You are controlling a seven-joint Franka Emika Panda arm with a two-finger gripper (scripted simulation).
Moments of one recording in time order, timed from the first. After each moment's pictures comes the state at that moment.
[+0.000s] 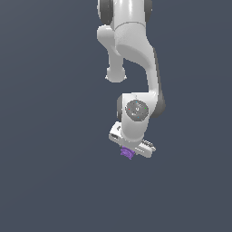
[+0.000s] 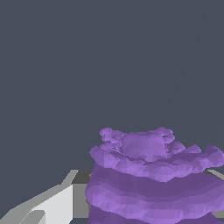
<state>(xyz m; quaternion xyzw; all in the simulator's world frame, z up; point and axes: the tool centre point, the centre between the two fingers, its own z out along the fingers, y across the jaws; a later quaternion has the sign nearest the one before) 0.073 0.062 0.062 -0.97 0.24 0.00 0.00</state>
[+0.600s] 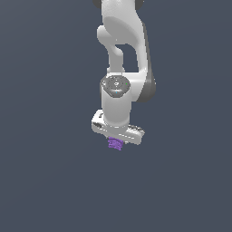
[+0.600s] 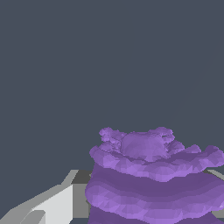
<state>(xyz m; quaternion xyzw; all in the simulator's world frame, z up) 0.062 0.003 0.139 -0.99 0.16 -0.01 0.00</state>
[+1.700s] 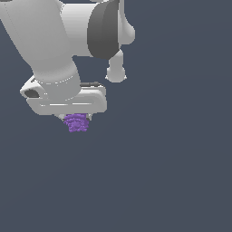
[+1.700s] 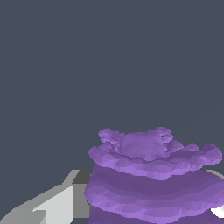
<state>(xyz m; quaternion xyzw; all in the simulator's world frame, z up) 0.071 -0.126 0.303 -1.00 -0.02 -0.02 0.01</state>
